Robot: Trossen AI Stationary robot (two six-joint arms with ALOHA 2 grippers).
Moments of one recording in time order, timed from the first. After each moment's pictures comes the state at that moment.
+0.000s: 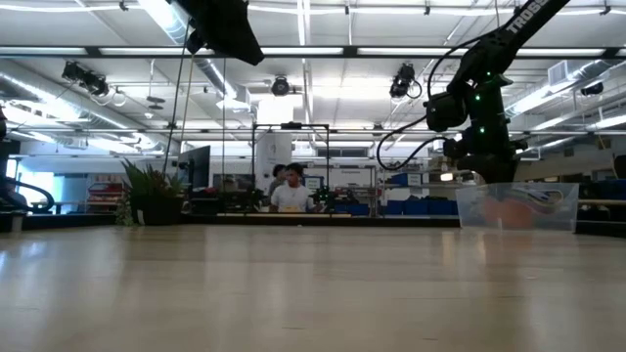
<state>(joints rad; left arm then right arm) 0.07 1.22 1.12 -0.52 -0.48 -0.33 -0.87 1.53 0.98 -0.97 0.29 0.08</state>
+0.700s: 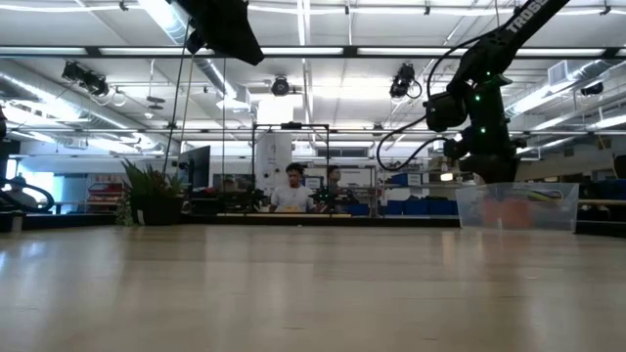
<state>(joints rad) 0.07 1.22 1.12 -0.52 -0.48 -0.33 -0.87 1.53 0.98 -0.97 0.34 0.06</state>
